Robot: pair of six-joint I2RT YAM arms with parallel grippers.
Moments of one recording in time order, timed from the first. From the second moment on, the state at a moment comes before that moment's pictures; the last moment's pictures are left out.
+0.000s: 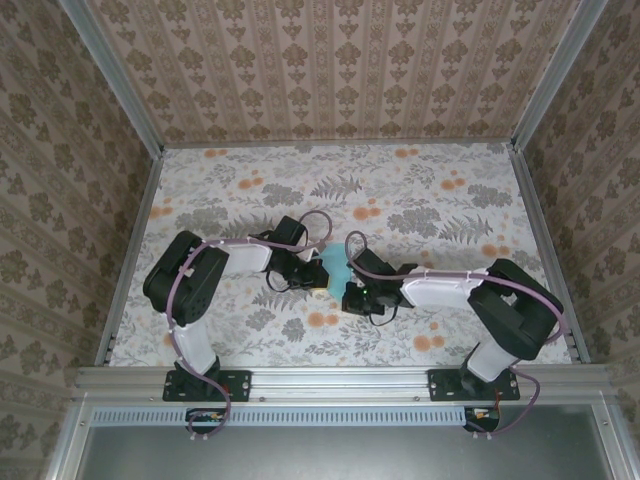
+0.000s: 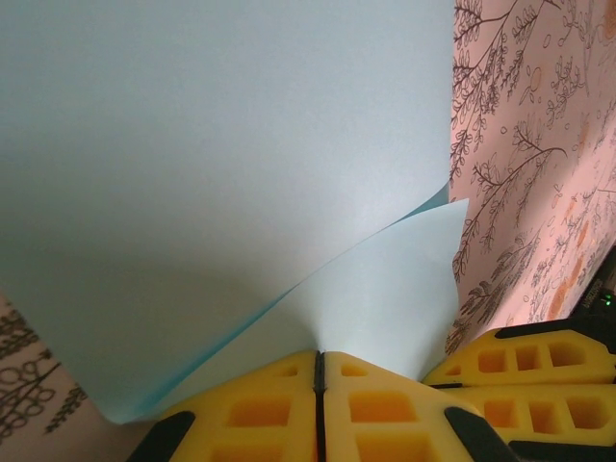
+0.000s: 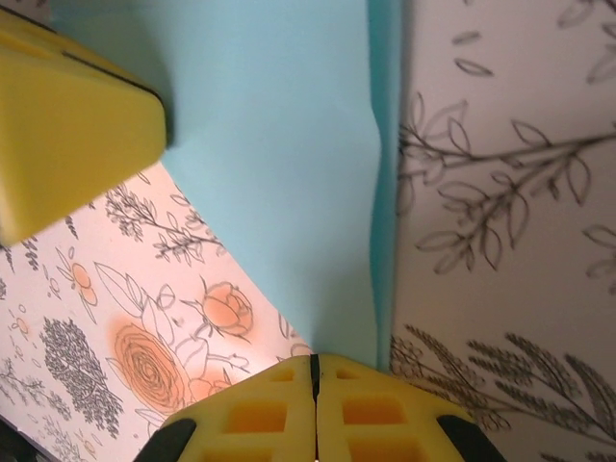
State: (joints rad) left arm -0.62 1.83 0.90 -0.25 0.68 -0.47; right arm 0.80 1.59 0.72 -0.22 -0.24 0.93
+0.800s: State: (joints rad) left arm -0.62 1.83 0.91 -0.26 0.68 -0.47; right arm 0.80 1.41 0.70 -0.27 -0.23 0.91
